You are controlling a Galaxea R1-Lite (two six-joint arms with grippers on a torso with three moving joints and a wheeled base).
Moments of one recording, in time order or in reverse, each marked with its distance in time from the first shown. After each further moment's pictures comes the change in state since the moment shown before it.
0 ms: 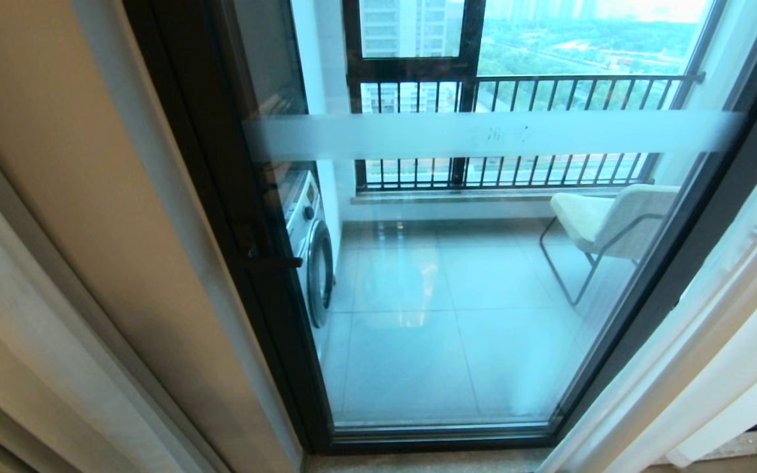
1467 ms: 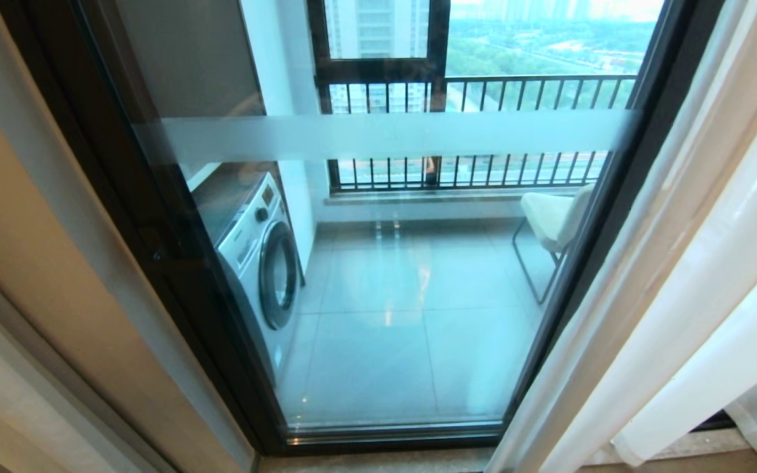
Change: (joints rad) left arm -0.001 0.000 0.000 0.000 0.002 0.001; right arm 0.000 0.000 0.000 0.000 0.000 0.000
